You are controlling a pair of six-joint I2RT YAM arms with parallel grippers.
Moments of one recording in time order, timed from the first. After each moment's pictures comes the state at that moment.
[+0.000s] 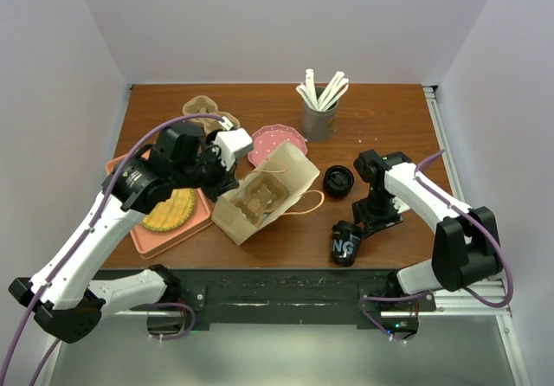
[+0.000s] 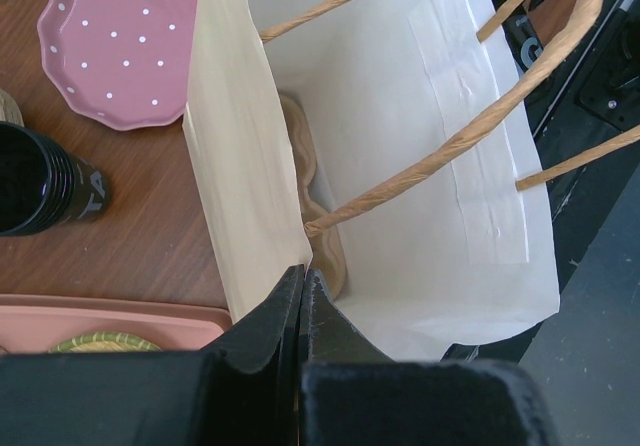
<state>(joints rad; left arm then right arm) -0.64 1.08 1.38 -0.99 0.28 0.17 0.33 1.43 0.98 -1.27 0.11 1.62</state>
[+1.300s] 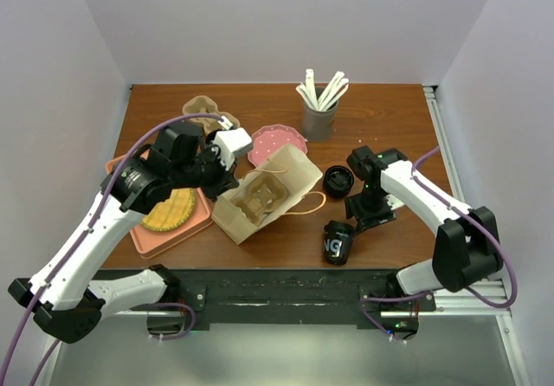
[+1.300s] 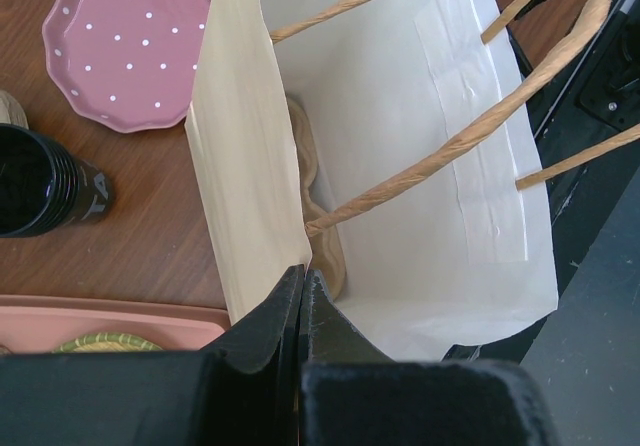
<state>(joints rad) -0.64 1.08 1.39 -0.99 0.28 0.17 0.39 1.43 1.03 -1.26 0.08 1.67</state>
